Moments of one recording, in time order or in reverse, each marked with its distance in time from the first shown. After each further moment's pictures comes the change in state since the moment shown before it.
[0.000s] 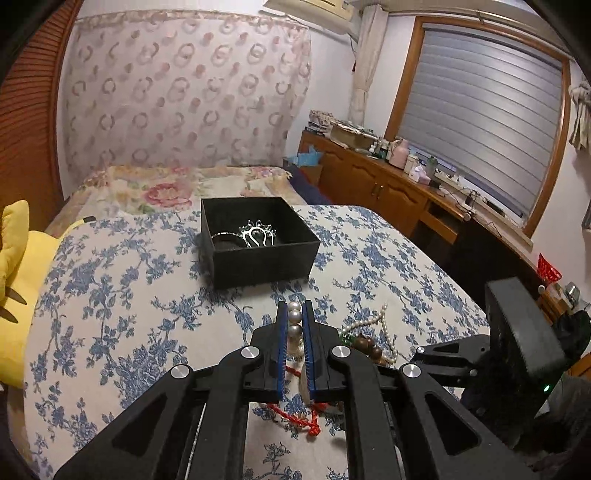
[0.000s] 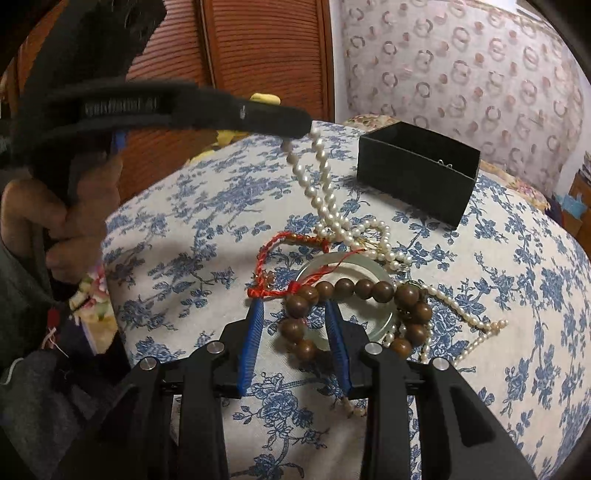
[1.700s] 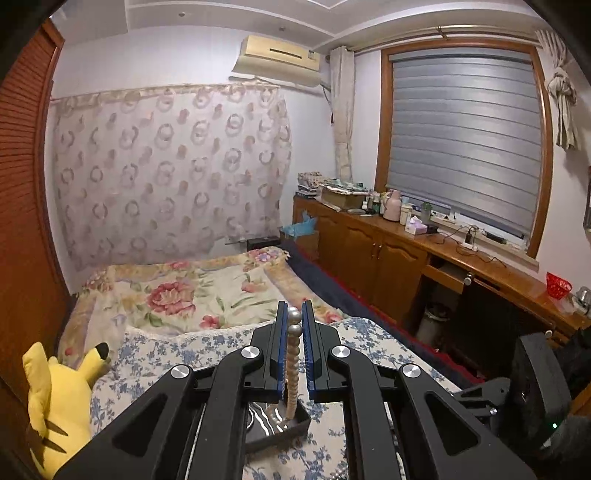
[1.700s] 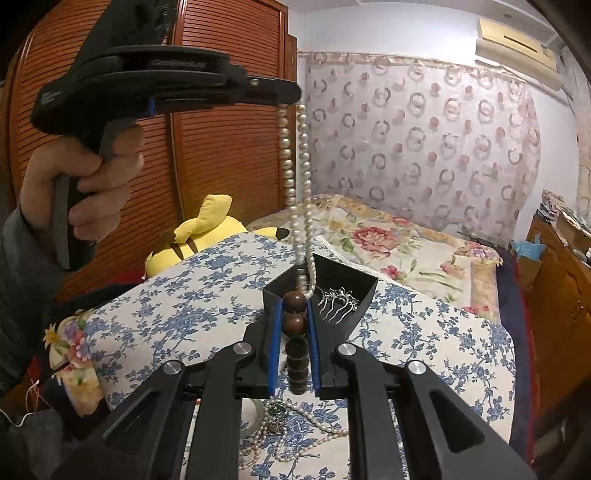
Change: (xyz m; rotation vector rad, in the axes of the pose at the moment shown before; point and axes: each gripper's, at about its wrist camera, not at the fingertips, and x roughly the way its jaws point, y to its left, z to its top) left arm -0.025 -0.053 0.185 0.161 -0.216 0.037; right arm -0.116 -0.074 0.083 0.028 -0.288 -0.138
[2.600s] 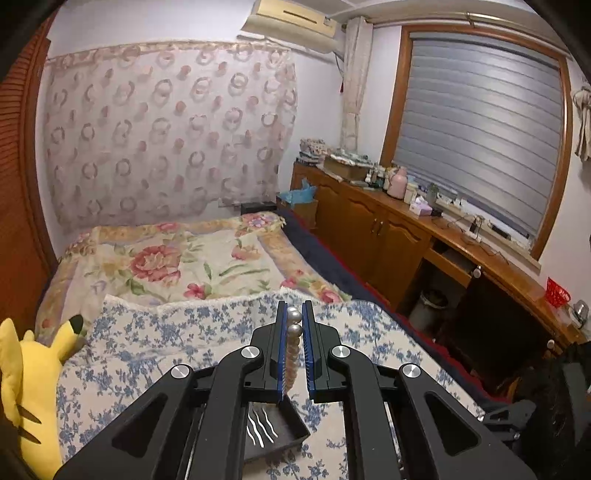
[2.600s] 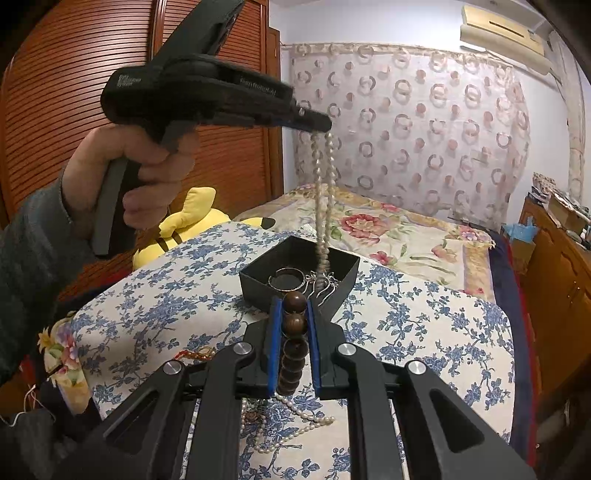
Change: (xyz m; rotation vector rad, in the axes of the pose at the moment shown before) left arm 0.094 0.028 -0.004 -0.081 0.146 -0.036; right arm 0.009 -0.020 -0.017 0.046 0.025 -0.034
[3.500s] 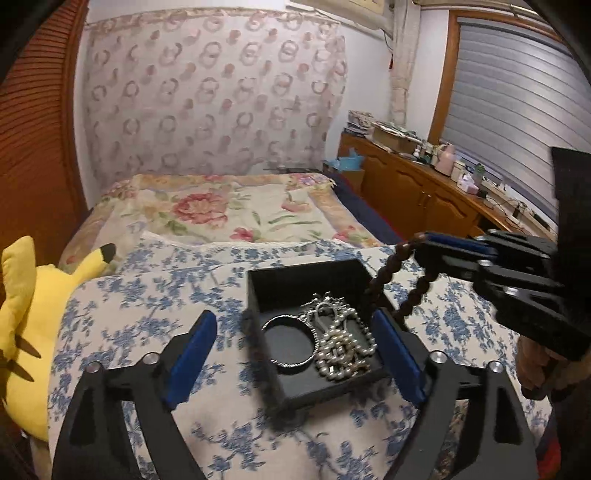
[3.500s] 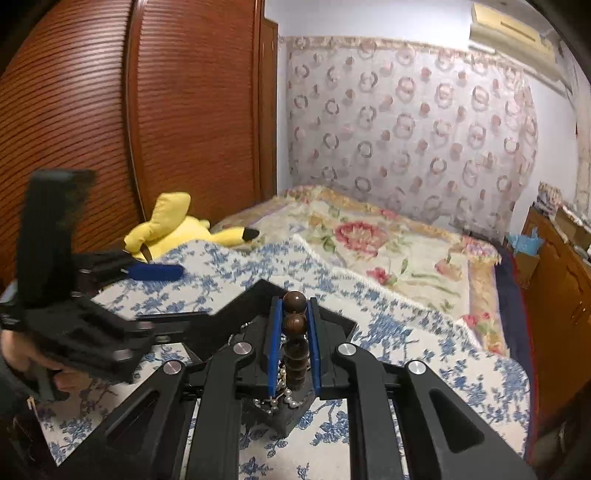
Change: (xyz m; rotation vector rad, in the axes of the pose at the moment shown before) left arm 0.020 0.073 -0.123 -0.089 0.078 0.151; right arm 0.133 -0.031 0.063 -0.015 0.040 -0.015
